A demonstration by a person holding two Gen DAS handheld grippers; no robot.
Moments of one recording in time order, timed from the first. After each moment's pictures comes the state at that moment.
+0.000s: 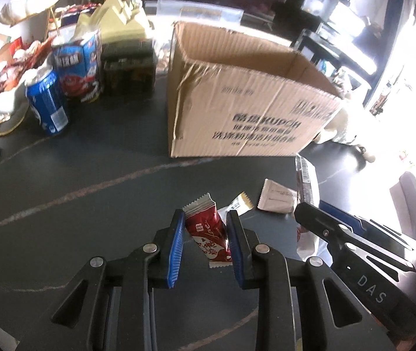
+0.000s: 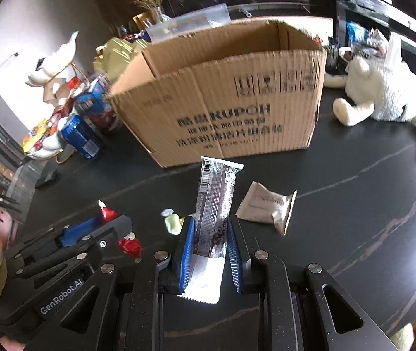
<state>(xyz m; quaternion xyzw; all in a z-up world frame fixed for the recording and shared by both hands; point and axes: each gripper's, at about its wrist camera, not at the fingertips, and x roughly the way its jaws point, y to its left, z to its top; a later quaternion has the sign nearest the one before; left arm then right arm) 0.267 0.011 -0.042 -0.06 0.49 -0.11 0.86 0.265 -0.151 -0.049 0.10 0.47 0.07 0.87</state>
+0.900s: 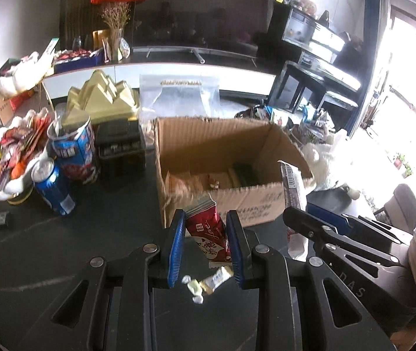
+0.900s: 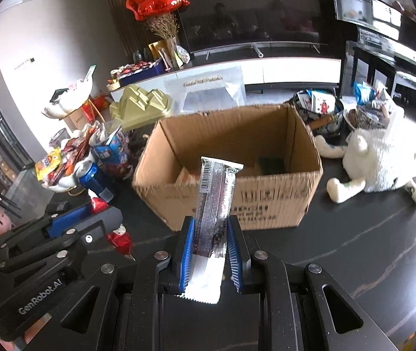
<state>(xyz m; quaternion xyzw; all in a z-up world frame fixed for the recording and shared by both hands) 0.309 -0.003 0.053 -0.03 0.41 -0.13 0.90 0.311 -0.157 0.033 0.07 0.41 0.09 0.90</state>
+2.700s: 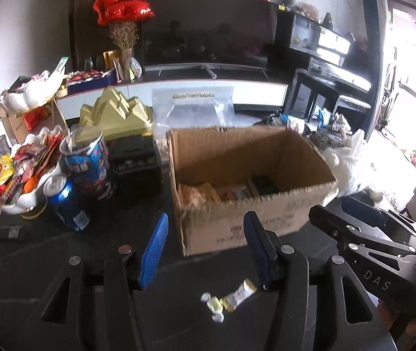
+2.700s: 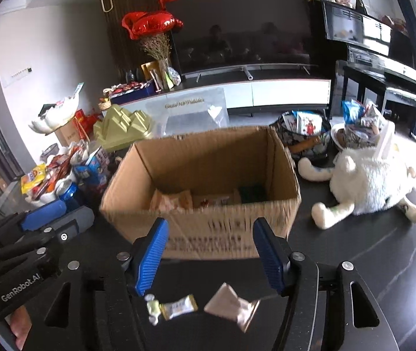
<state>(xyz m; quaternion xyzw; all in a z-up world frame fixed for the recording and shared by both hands) 0.303 -0.007 0.034 0.00 0.37 -0.09 0.93 0.308 -0.183 0.010 0.06 0.36 0.06 0.93</state>
